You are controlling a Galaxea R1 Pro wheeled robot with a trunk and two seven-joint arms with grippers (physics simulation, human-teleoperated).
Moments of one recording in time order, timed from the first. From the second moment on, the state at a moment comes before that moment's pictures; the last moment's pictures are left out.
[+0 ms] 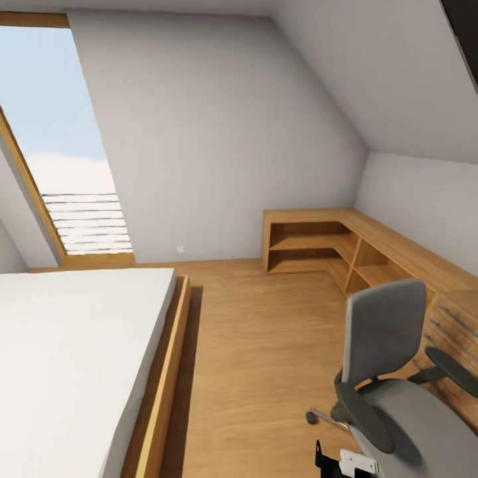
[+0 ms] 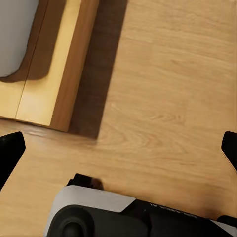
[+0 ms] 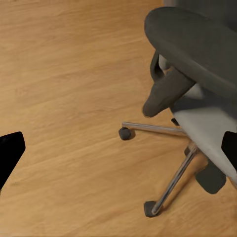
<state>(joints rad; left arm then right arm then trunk) -0.14 -0.02 -0.09 -0.28 0.37 -0.28 0.03 -0.42 0.03 0.26 0.02 -0.42 -0.74 -0.17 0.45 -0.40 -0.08</state>
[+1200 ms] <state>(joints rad) -0.14 -0.02 -0.09 -0.28 0.37 -0.28 0.03 -0.42 0.04 0.26 0.02 -0.43 -0.74 -0.17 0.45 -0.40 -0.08</state>
